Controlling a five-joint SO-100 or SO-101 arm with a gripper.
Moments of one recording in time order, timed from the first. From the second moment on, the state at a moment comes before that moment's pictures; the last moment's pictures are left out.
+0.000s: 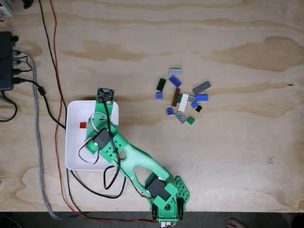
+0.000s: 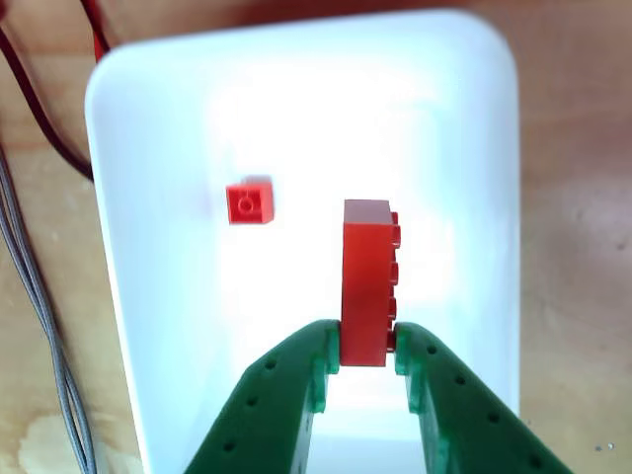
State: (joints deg) arm -53.1 106.6 96.5 78.8 -32.0
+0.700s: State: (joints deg) arm -6.7 101.6 106.9 66.5 -43.0
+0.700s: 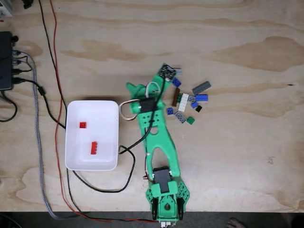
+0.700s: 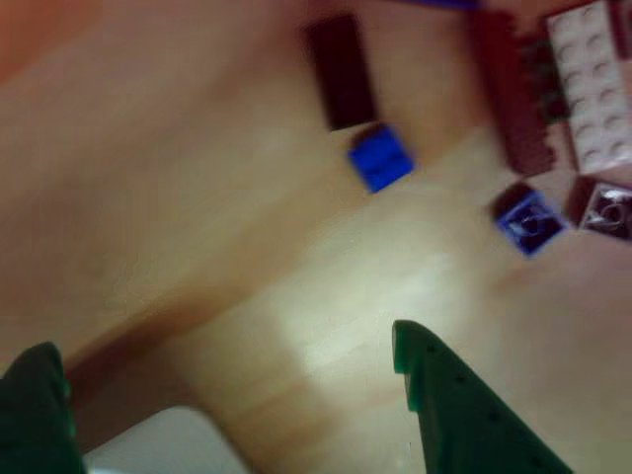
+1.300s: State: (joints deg) arm -0.8 100.0 120.1 56.5 -27.6
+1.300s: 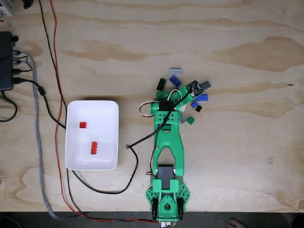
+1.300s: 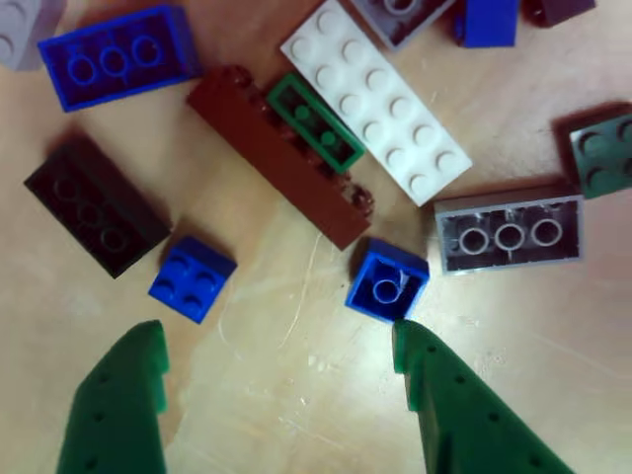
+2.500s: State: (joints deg) arm -2.5 106.8 129.3 55.2 -24.3
